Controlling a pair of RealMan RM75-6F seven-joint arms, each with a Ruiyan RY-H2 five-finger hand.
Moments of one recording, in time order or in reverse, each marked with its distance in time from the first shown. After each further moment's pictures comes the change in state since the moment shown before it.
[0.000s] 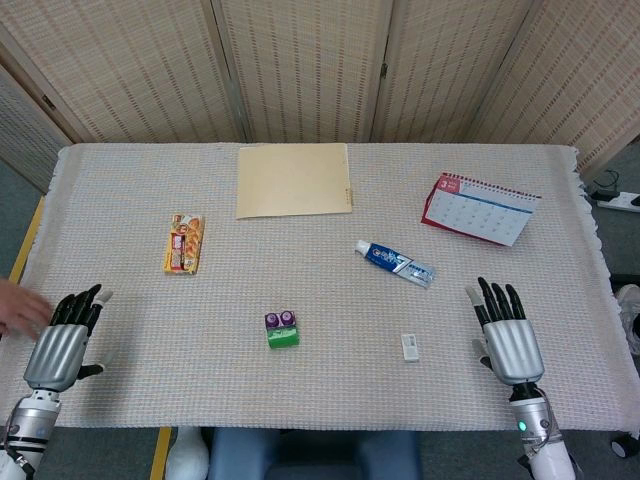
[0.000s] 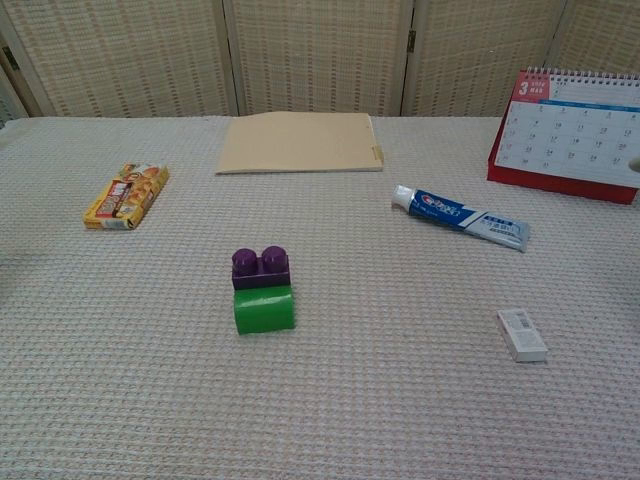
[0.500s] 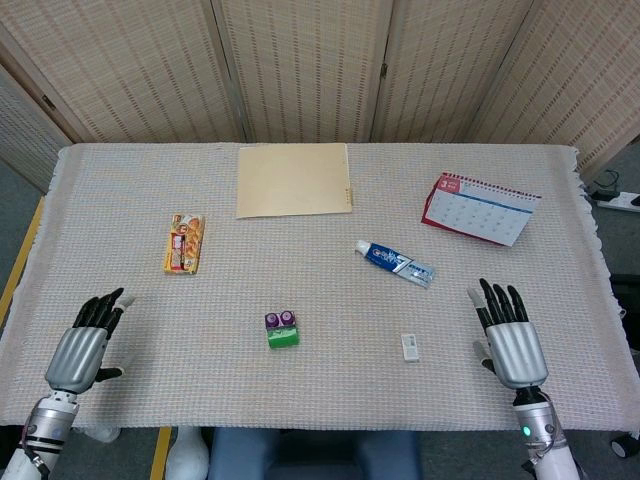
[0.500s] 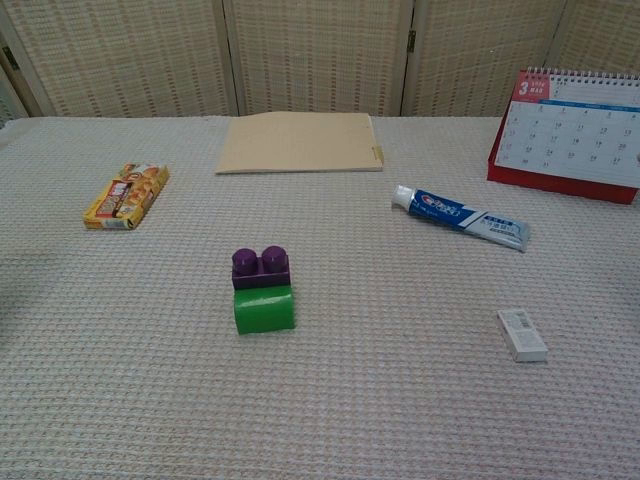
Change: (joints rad) left arm -0.010 -0.059 0.017 0.005 0.060 -0.005 -0.080; right arm -0.015 0.019 -0.014 -0.015 -0.039 0.030 0.031
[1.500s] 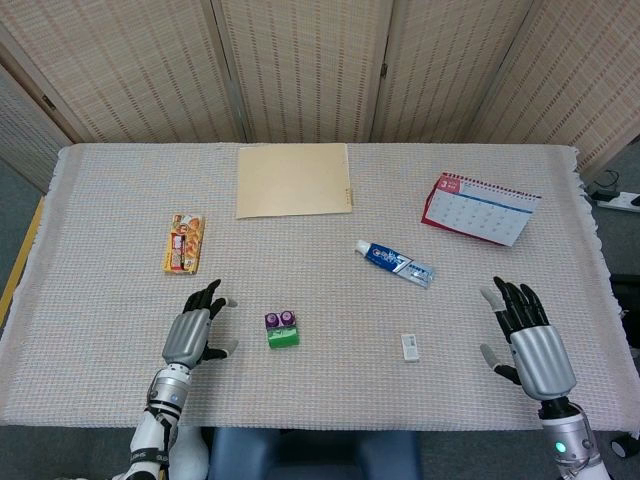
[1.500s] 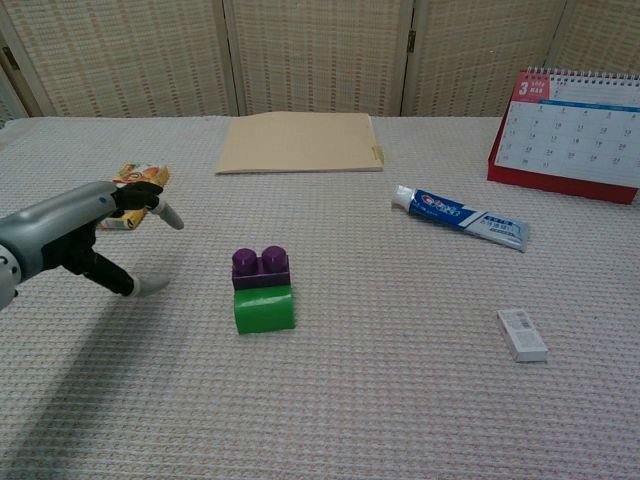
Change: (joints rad) left arm -0.212 -0.409 -0.212 -0.189 -0.510 -0.099 0.438; right arm -0.037 0.147 -0.023 -0.068 -0.148 0.098 0.313
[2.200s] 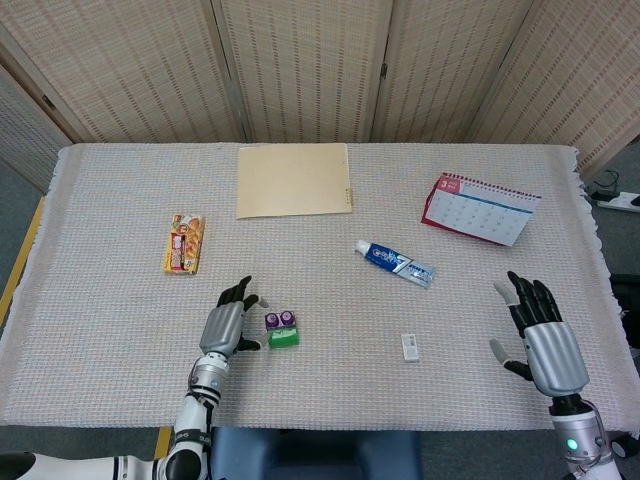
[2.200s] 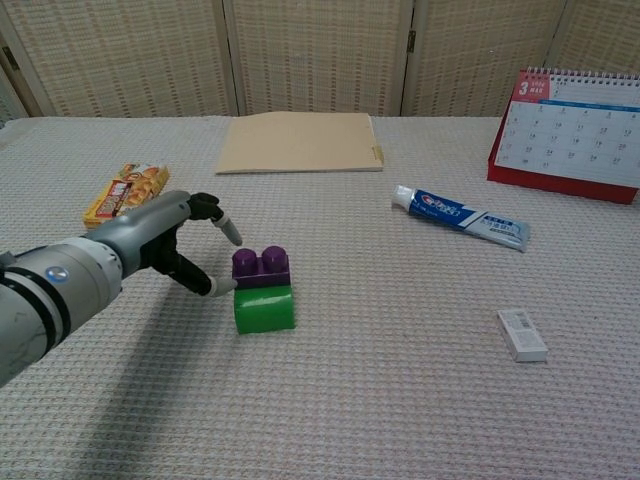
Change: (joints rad) left arm -0.139 -0.186 -0.068 0.120 -0.162 0.019 0.066; right arm -0.005 0.032 0.021 -0.004 0.023 -0.008 0.067
